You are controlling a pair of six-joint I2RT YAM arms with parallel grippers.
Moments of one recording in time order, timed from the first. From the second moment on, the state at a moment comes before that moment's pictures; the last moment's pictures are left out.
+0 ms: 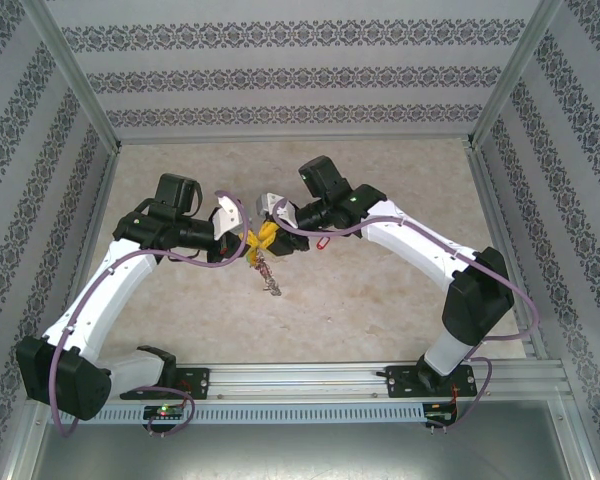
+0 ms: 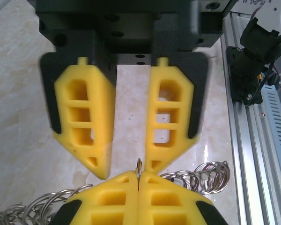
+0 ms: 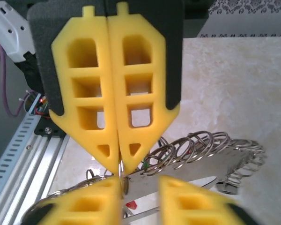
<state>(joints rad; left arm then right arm) -0.28 1.20 1.13 -0.83 0.87 0.72 0.69 1.67 1.44 -0.60 -0.88 -0.58</state>
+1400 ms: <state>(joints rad) -0.24 1.15 1.09 -0.59 0.88 0.55 0.61 1.56 1.07 0.28 -0.94 0.00</state>
